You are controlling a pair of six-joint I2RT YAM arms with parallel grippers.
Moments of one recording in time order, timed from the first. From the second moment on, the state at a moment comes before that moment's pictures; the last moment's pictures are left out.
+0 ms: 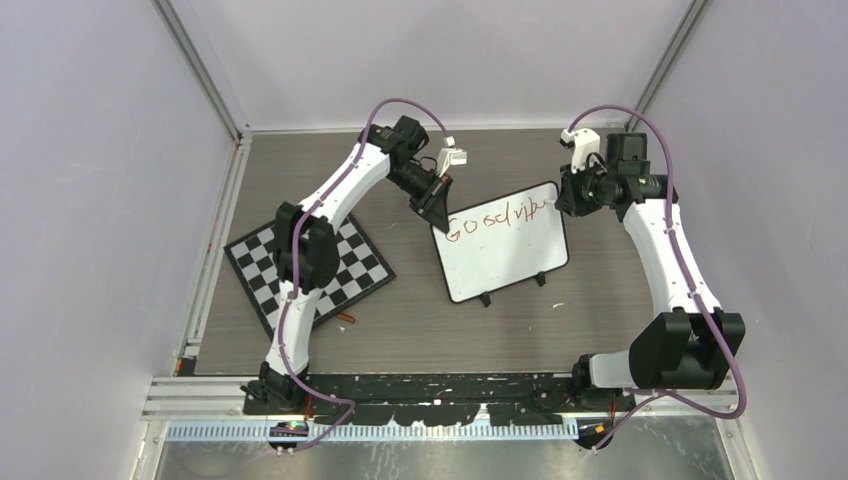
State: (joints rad) left arm -0.52 2.22 2.14 -1.23 0.93 0.38; right arm -0.03 1.36 1.29 -0.76 -0.34 -0.33
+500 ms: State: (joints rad) left arm -0.52 2.22 2.14 -1.23 0.93 0.38; right arm -0.01 1.37 1.29 -0.79 -0.40 -0.35
